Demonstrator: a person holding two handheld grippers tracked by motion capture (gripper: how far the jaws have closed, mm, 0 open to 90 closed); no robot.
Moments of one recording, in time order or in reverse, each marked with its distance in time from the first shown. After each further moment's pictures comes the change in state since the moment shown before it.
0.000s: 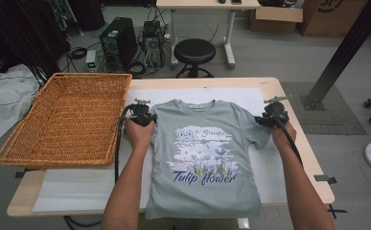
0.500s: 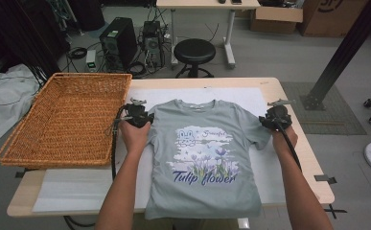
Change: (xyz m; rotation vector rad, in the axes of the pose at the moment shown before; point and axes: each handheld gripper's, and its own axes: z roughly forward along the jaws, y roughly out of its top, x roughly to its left) left arm -0.001 0.006 -0.034 -0.011 -0.032 0.052; right arm 0.008 -0.010 -0.017 -0.107 -0.098 0.034
